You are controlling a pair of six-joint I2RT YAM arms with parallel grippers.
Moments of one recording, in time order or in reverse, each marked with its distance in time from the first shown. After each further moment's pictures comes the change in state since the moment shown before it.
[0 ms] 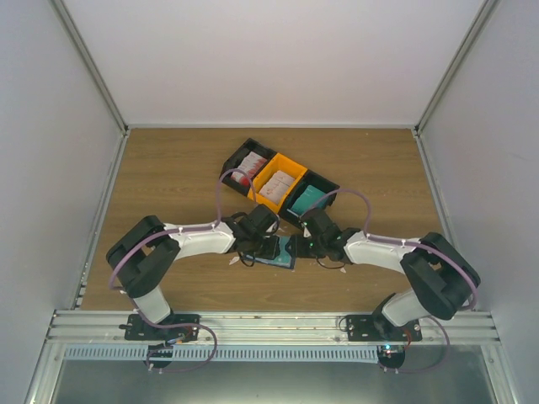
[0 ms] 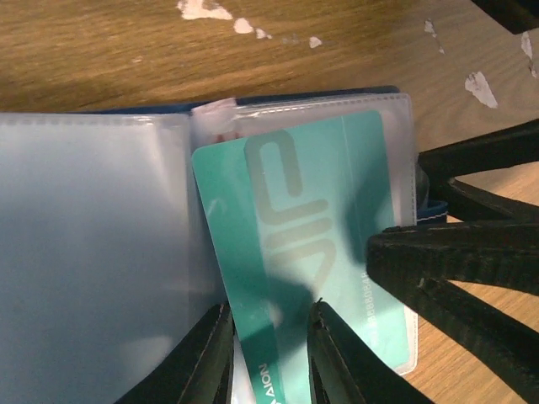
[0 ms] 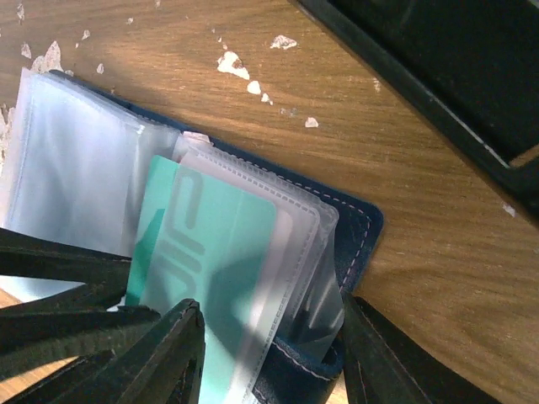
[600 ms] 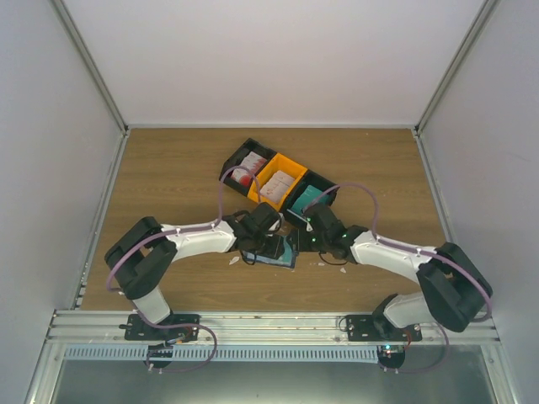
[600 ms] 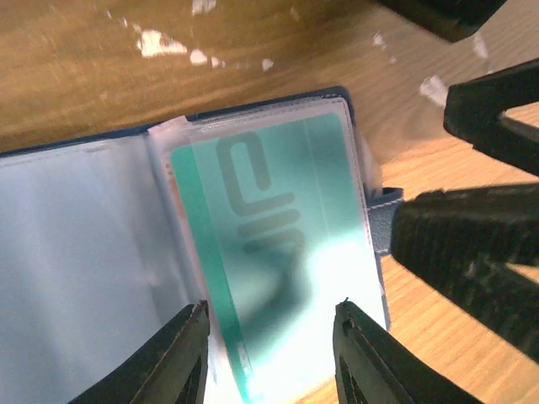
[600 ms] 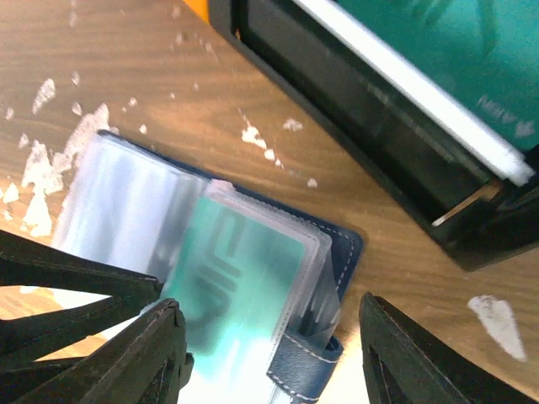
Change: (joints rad) left arm -0.019 0.009 0.044 -0.036 -0.008 0.061; right arm -0.005 -0.072 0.028 -0.050 0.071 -0.037
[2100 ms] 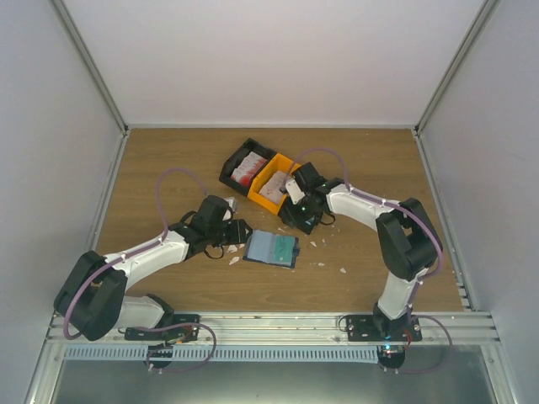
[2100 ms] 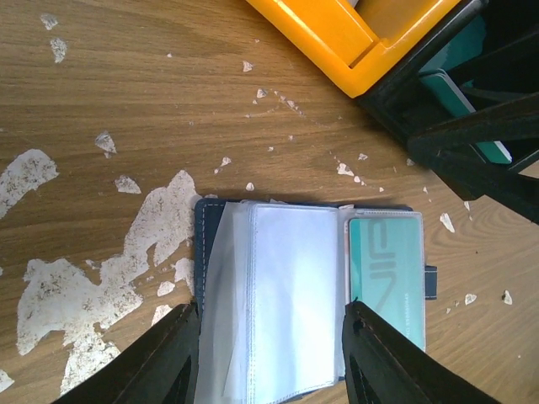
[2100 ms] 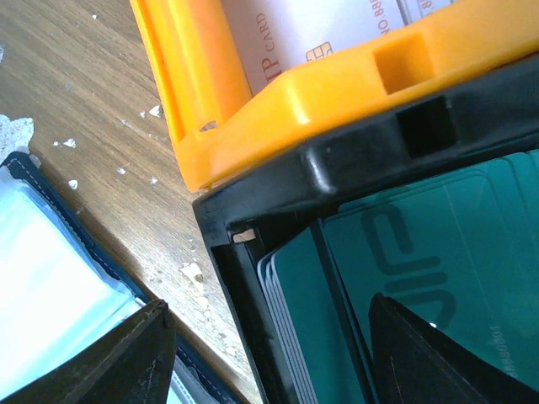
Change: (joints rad) left arm 0.294 -0.392 -0.299 0.134 0.036 -0.070; right arm -0.152 0.396 0.546 -0.386 -0.079 -0.653
